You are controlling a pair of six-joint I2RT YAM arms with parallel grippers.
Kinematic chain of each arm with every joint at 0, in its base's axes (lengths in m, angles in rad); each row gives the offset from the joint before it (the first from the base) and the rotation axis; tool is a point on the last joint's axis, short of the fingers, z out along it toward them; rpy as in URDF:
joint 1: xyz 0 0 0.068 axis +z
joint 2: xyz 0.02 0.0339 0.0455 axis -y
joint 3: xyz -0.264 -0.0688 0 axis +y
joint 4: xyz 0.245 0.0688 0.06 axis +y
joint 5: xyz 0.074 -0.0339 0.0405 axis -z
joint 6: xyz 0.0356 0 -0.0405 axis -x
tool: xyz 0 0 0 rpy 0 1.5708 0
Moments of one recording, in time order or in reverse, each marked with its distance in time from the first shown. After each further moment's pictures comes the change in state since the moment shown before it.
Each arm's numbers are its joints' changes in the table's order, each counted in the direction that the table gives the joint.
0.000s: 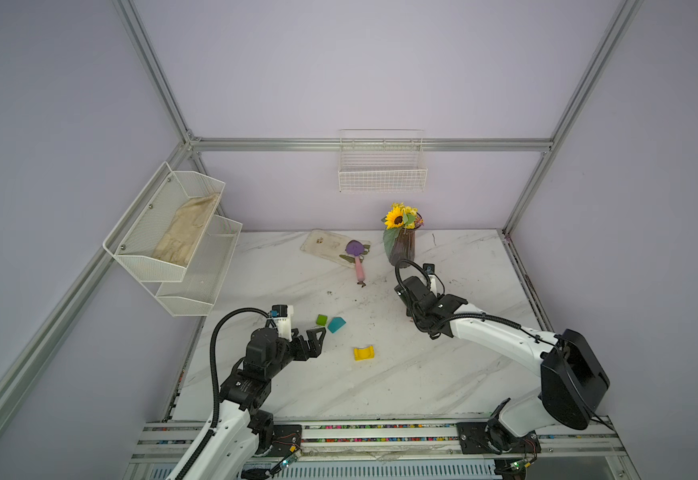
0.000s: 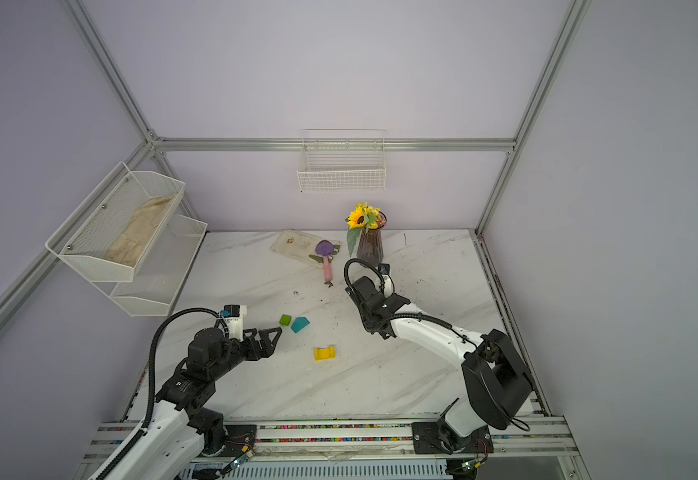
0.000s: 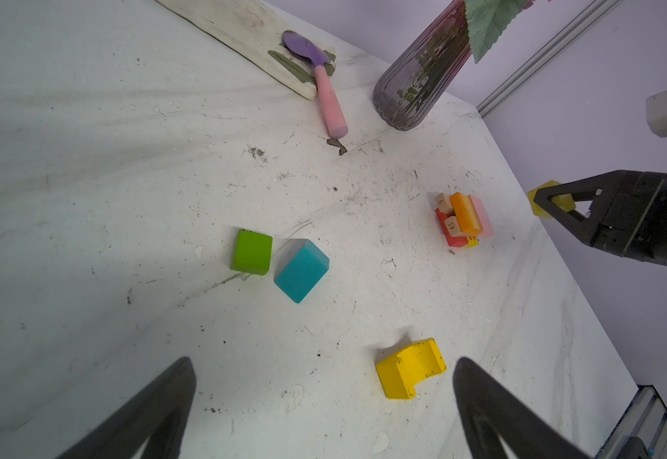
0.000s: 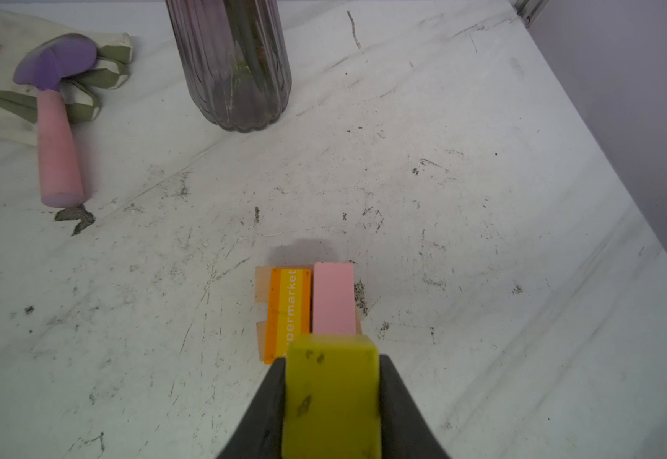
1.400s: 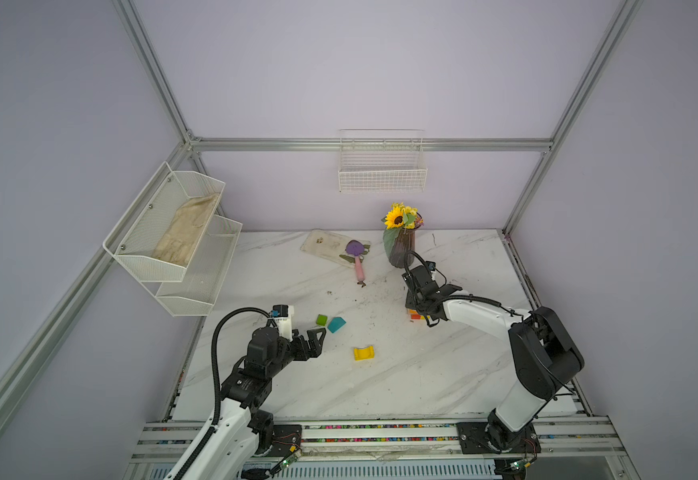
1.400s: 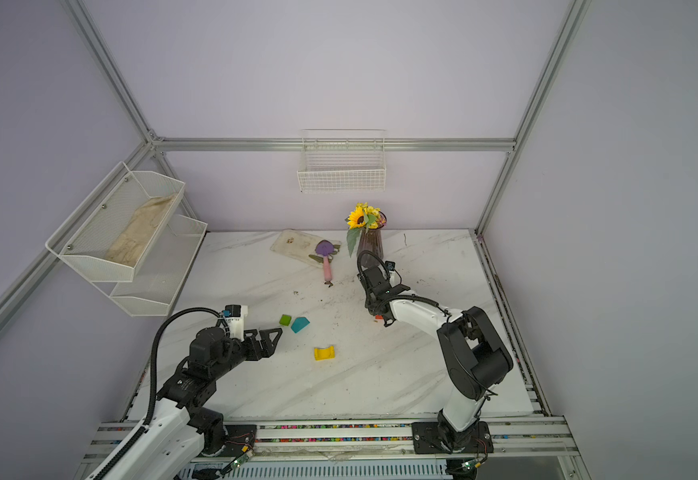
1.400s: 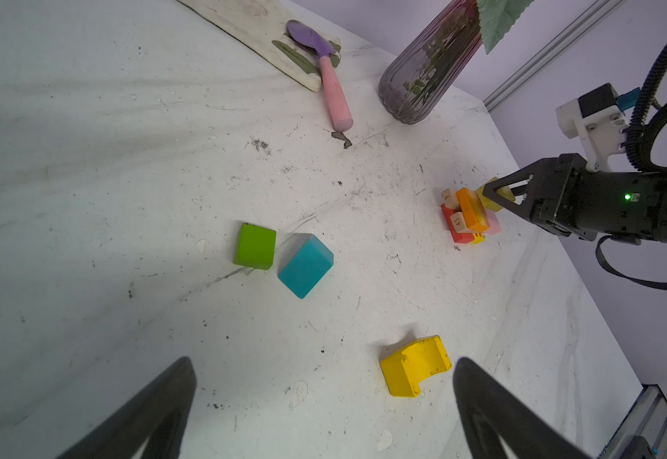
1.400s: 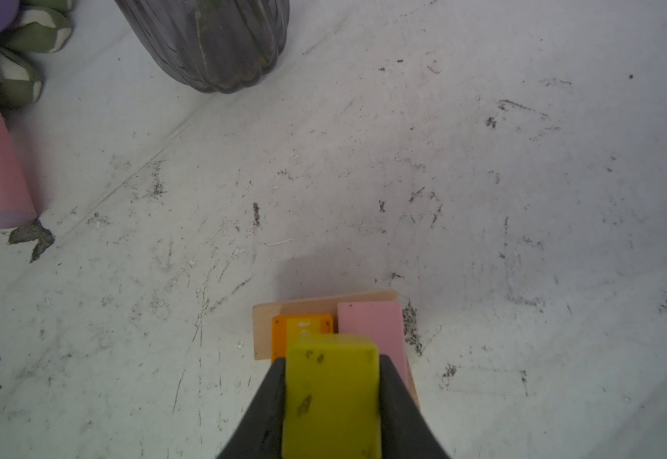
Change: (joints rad) left arm 0.000 -0.019 0.000 0.000 -0.002 0.000; right arm -0.157 -0.161 -0.024 -0.139 -0.263 -0.001
